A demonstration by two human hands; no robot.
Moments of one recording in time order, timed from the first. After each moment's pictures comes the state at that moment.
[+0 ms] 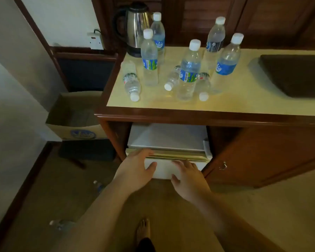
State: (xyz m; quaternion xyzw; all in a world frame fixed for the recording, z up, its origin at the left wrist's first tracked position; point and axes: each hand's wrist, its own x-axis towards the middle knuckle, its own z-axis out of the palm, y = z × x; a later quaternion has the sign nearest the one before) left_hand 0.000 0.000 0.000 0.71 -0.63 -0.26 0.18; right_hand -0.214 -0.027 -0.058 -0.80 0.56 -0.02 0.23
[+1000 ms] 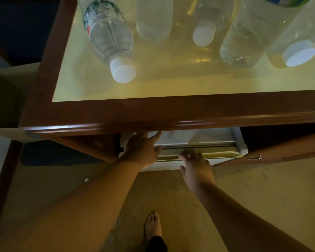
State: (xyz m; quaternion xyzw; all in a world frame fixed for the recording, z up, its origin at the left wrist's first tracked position) left_hand 0.073 -0.204 -0.234 0.64 -0.72 -0.26 -0.06; right_hand -0.147 -0.151 -0.267 -0.75 0.63 0.03 0.18
